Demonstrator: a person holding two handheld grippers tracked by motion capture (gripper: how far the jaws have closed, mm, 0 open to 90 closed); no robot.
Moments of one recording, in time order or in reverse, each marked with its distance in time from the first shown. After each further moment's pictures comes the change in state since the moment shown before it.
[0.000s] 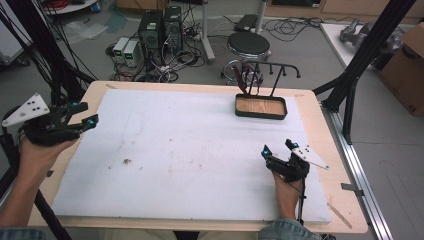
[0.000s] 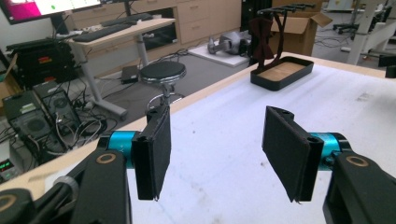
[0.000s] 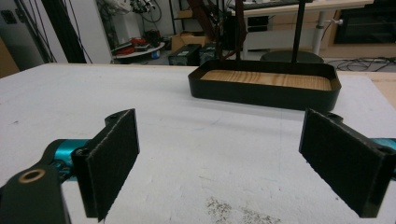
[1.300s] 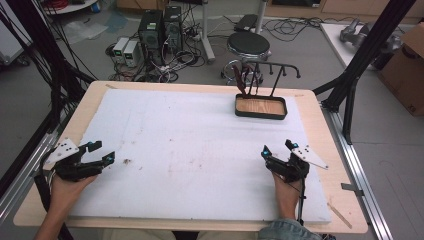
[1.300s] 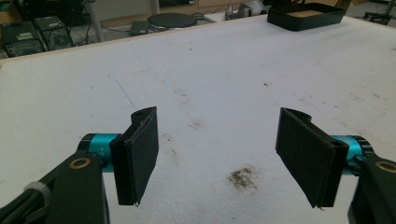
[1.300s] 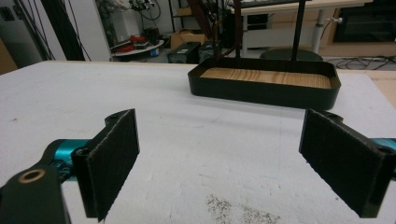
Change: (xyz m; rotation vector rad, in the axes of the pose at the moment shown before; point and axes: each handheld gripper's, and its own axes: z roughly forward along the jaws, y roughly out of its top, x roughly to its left) left arm -0.037 -0.115 0.022 0.110 0.063 -0.149; right arm 0.000 0.000 0.000 0.003 -0.008 -0.011
